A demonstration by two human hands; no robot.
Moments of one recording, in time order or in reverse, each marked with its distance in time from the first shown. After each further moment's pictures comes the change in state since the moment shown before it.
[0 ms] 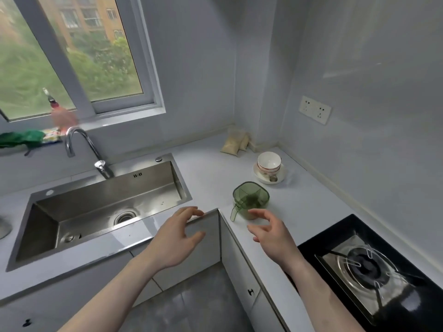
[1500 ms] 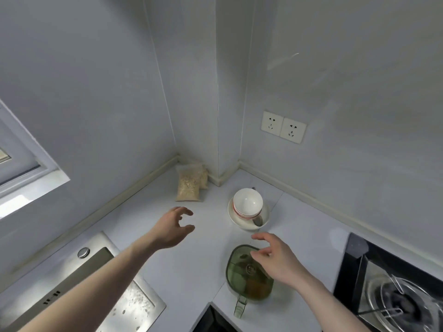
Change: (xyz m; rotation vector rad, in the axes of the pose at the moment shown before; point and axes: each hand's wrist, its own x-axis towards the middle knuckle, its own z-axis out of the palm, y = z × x) left_hand 0.482 -0.071 0.008 0.162 -0.418 0.186; right_hand 0.277 -0.021 -0.017 -0.175 0.252 0.262
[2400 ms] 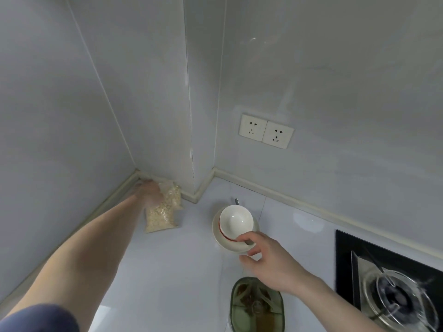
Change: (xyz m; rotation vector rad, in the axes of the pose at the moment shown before) left_hand 0.299 -0.035 -0.048 0.535 -0.160 -0.059; right_hand 0.080 -0.060 -0.006 -0.120 0.049 0.000
